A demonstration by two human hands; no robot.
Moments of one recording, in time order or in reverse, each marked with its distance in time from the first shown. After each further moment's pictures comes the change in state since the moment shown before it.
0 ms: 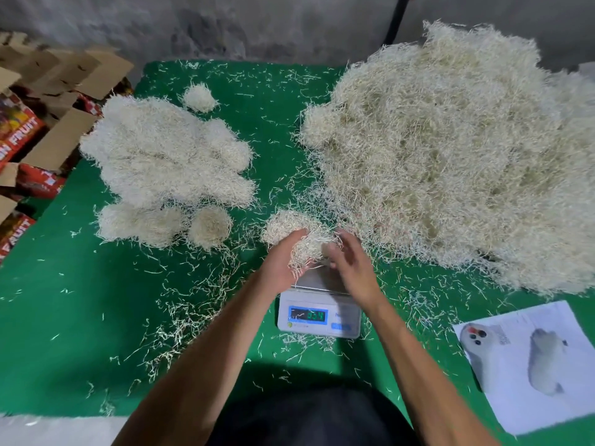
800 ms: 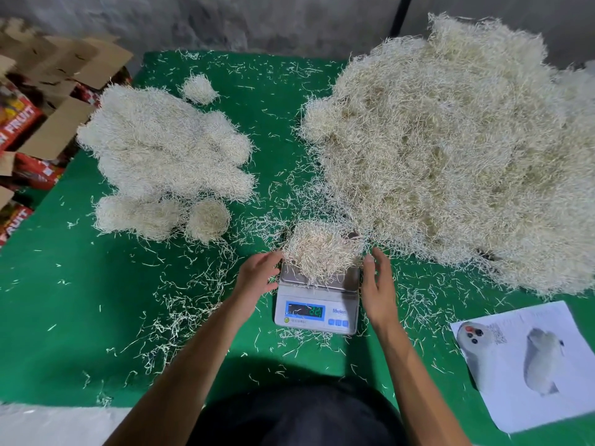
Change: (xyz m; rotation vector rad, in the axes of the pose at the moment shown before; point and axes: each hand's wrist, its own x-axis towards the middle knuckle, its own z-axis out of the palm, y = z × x) left_hand -0.018 -0.065 -0.035 -0.128 0.257 -0.068; right_hand -0.037 0.038 -0.019 -0.103 0.279 0.122
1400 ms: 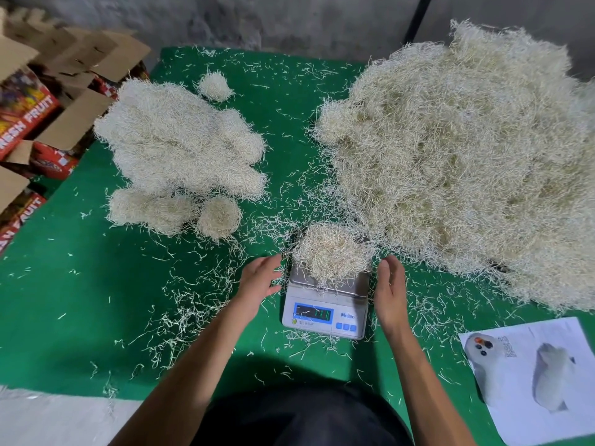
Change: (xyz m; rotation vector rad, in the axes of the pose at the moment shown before) left_hand 0.005 -0.013 -0.015 -0.123 0.052 -0.082; right_hand 0.003 0.000 0.001 0.063 0.032 -0.007
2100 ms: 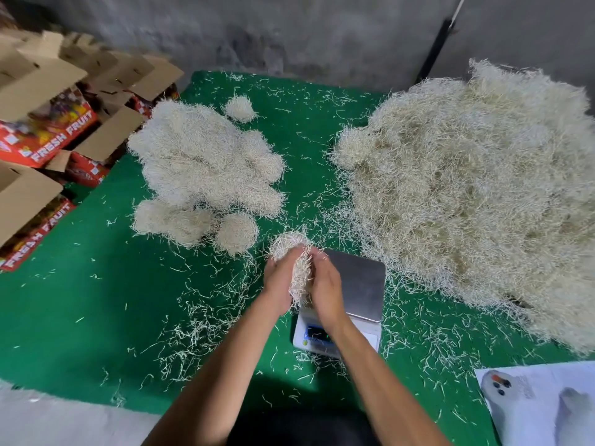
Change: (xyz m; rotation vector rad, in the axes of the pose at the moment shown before) left_hand -0.001 0.054 0.033 -0.345 0.104 -0.126; right_hand -0.015 -0.095 0.126 0.308 -0.345 -0.075
